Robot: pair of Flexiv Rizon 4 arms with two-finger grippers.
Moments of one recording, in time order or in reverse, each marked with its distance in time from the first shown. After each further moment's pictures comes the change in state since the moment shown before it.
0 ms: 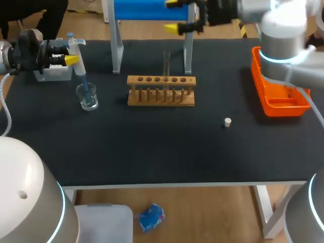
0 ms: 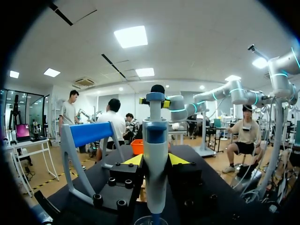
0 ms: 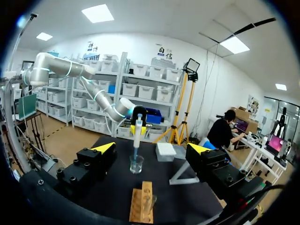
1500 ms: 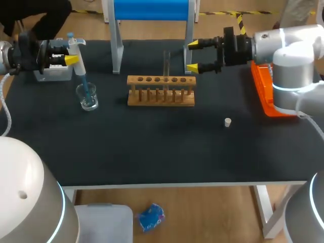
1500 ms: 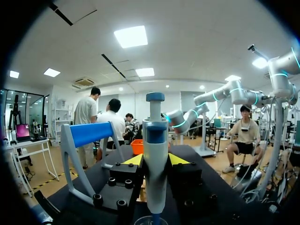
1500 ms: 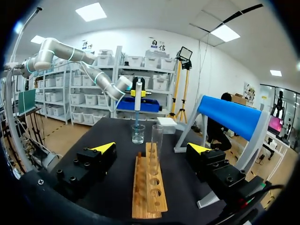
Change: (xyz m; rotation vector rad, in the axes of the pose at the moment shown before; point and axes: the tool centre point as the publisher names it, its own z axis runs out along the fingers) left arm 0.000 0.000 0.000 0.000 0.000 0.000; right arm 0.012 -0.140 -0.025 0.038 -0.020 0.076
